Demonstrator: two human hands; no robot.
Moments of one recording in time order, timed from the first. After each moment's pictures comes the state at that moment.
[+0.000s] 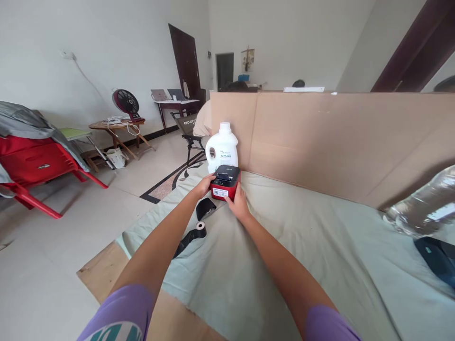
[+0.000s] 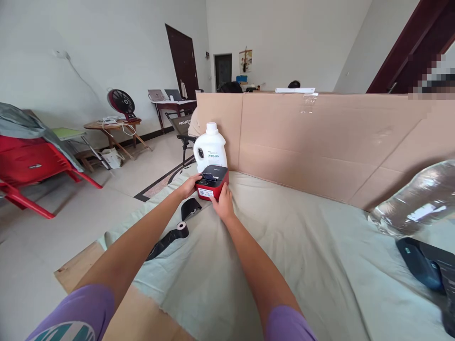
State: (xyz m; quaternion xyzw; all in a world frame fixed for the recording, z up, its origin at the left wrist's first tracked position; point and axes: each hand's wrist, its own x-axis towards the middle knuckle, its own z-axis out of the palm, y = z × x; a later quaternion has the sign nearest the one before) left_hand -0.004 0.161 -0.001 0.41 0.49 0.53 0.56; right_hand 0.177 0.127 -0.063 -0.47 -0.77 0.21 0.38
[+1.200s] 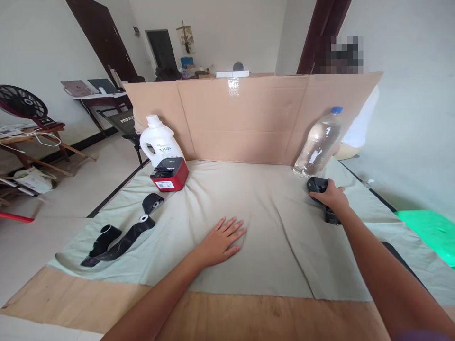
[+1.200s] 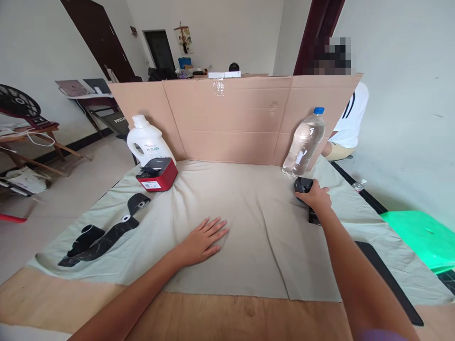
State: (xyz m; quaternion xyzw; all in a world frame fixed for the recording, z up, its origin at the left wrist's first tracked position) left_hand 0.213 -0.104 -0.041 0.96 0.24 0.06 0.11; right_hand 0.688 -0.086 0.005 -0.88 -0.35 0.07 0.31
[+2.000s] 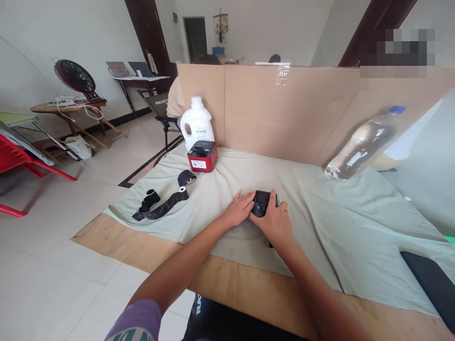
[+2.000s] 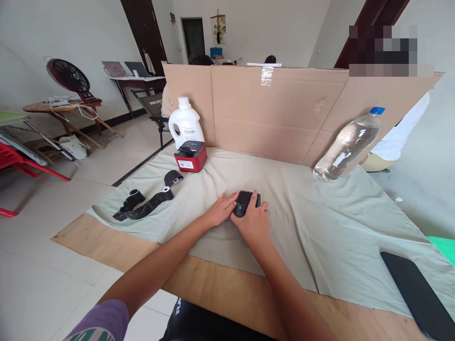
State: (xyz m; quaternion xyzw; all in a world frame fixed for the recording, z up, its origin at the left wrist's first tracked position) left_hand 0.198 -0.071 -0.038 0.84 0.40 0.21 0.30; right_hand 0.330 -0.147 0.004 -0.80 -0.58 -0.01 0.15
